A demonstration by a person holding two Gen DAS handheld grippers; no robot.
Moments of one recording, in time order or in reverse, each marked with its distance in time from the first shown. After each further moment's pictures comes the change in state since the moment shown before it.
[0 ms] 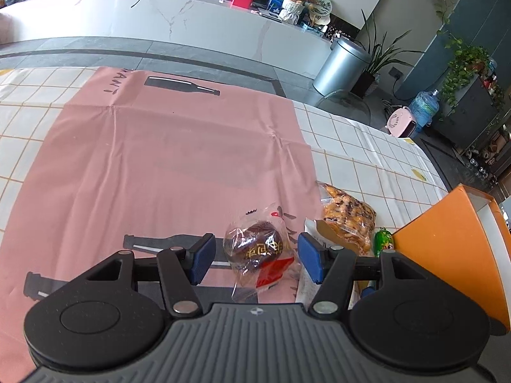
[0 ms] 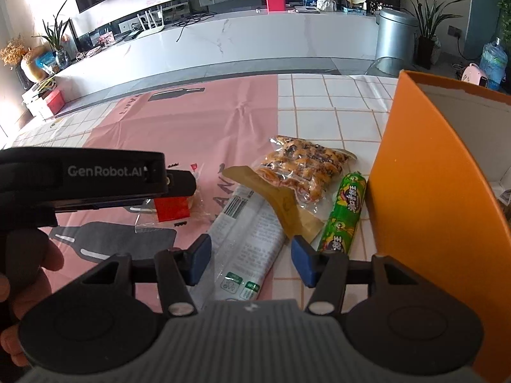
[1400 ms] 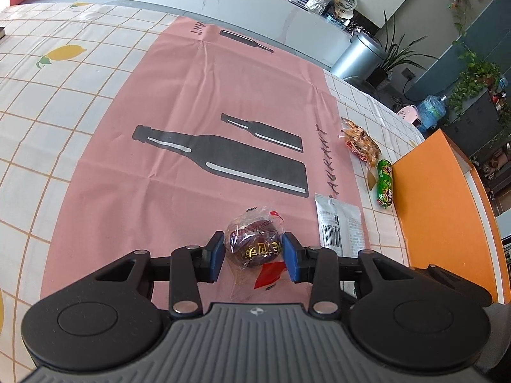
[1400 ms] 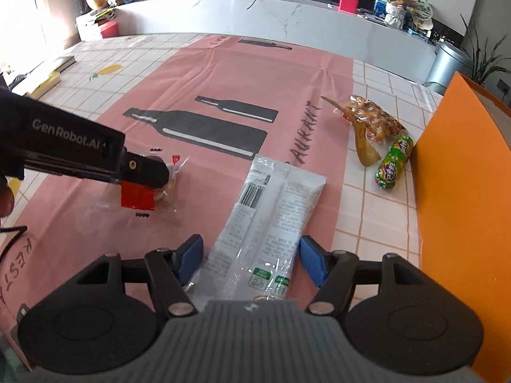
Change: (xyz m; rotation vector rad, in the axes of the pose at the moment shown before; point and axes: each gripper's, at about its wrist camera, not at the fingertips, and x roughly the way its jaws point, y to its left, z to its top) left arm -0.094 0.047 -0.088 -0.121 0.061 0.001; right arm -0.056 0.052 -0.085 -0.263 0.036 0.037
